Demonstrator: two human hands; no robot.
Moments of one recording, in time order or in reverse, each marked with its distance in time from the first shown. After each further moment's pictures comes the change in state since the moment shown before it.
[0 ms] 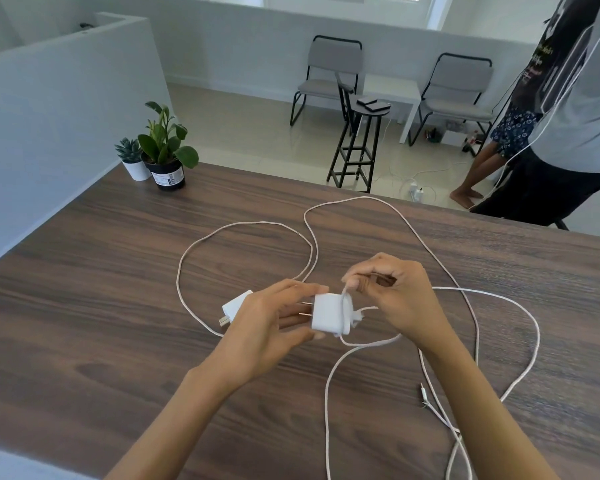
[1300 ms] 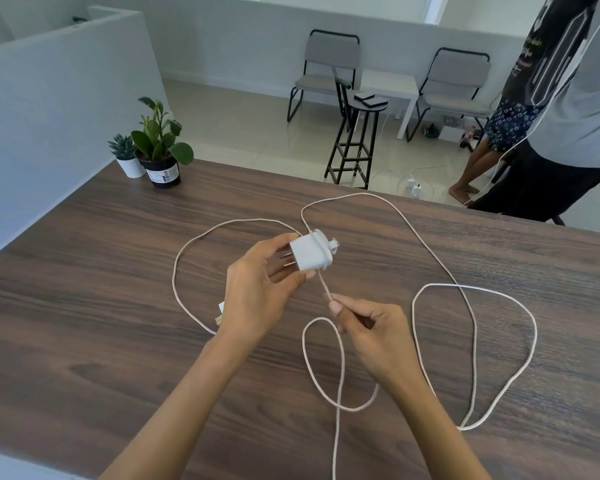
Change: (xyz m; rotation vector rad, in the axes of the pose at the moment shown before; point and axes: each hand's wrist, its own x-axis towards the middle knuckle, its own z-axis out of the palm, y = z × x) left_hand 0.034 0.005 0.001 -0.020 0.421 0.025; right_hand -0.044 0.006 0.040 0.200 0.122 0.264
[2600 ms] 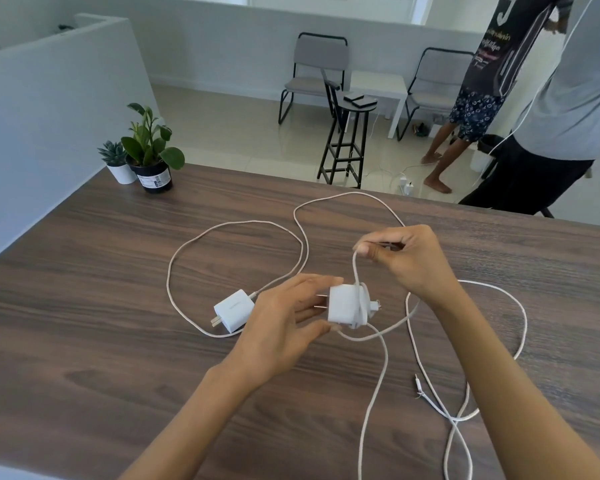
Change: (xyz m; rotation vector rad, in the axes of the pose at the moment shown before) left_hand -0.034 0.004 0.011 0.004 -0.404 0.079; right_hand 0.071 -0.037 -0.061 -0.200 -0.099 -0.221
